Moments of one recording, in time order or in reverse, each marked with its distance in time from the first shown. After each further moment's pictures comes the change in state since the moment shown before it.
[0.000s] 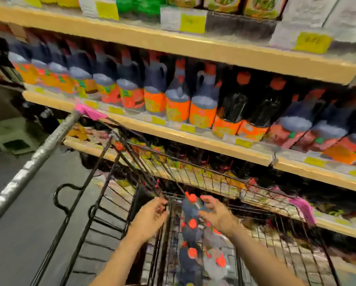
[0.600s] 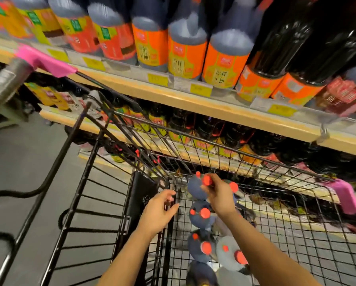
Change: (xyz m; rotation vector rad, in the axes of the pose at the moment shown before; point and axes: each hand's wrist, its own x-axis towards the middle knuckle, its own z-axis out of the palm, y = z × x) left_hand 0.039 -0.071 0.055 -0.139 -0.119 -0.150; right_hand 0.079 0.036 0.061 -0.090 0.259 -0.050
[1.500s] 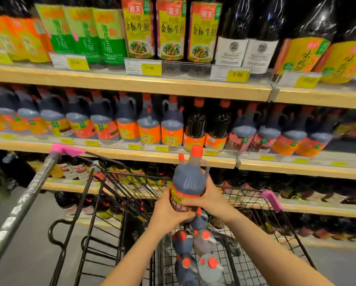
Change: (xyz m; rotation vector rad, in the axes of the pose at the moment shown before) left_hand -0.069 0.199 -0.032 -0.200 -0.014 0.289; right_hand -0.098 -0.130 -0.169 0.574 -0.098 -0.176
